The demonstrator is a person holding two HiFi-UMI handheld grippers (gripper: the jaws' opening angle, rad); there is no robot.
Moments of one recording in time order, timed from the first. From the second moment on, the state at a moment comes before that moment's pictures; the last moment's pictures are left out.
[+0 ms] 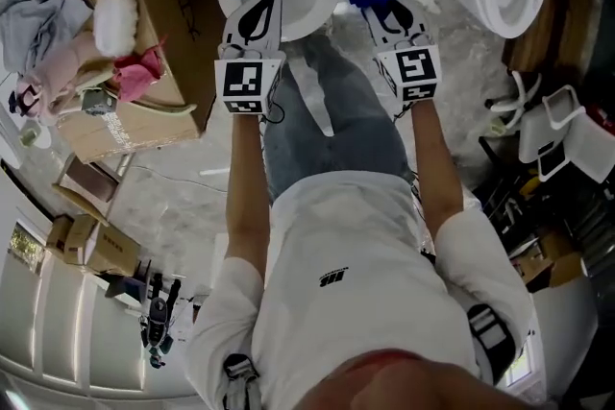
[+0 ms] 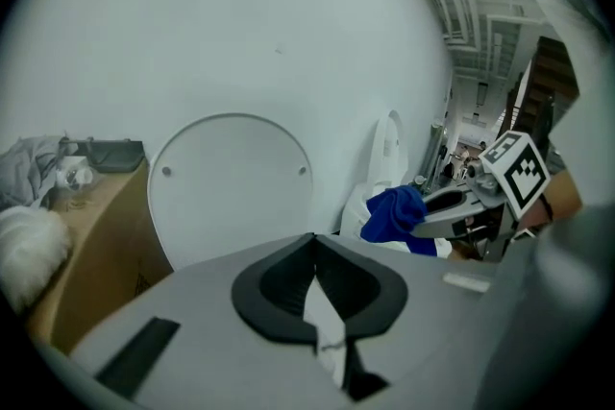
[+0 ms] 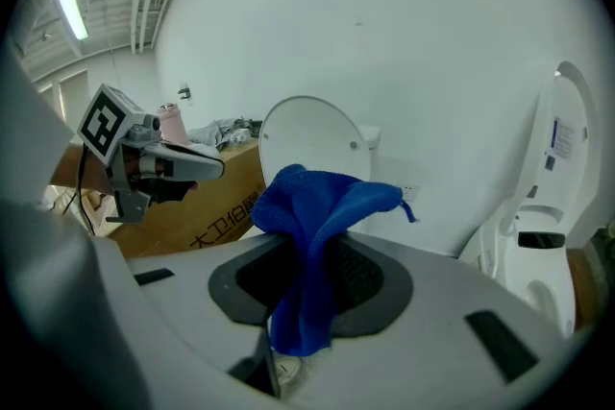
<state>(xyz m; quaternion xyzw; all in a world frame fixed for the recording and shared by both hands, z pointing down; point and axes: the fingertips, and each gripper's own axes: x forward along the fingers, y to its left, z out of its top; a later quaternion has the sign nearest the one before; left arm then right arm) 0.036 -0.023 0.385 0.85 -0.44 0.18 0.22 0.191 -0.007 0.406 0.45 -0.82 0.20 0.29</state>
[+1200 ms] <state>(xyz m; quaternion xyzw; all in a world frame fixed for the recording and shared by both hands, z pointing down) 0.066 -0.046 0.580 0.82 -0.44 0.21 0.30 0.163 -0.062 0.657 0.29 -0.83 0.17 0.45</state>
